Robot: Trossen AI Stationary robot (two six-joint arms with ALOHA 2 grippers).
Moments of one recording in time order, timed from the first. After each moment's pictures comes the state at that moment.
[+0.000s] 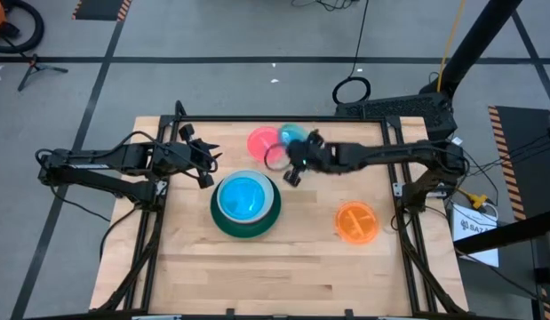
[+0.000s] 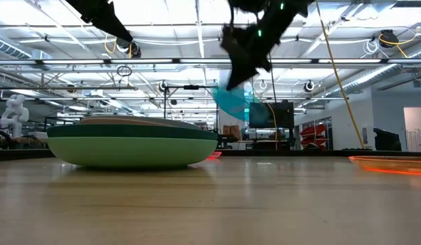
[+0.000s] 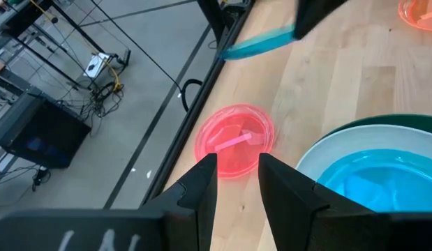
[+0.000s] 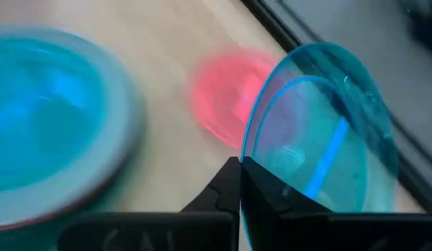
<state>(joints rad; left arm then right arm) 0.02 0.90 0.93 -0.64 -0.52 0.12 -0.13 1.62 1.21 -0.44 0.39 0.24</state>
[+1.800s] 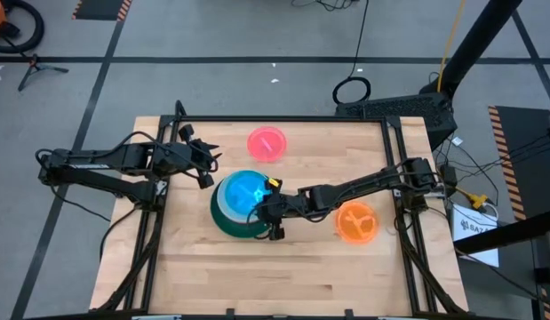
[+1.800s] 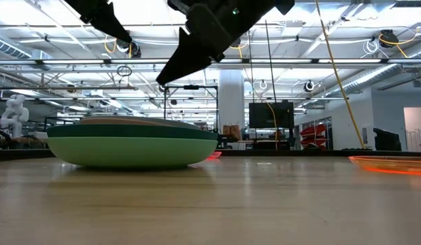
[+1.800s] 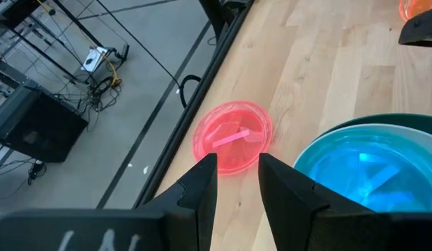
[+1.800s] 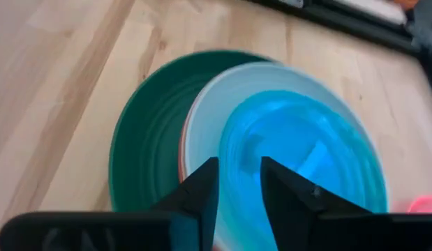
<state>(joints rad) 0.02 0.90 0.93 -0.65 -0.52 0.09 0.16 1.90 1.36 -0.14 0.21 -0.14</state>
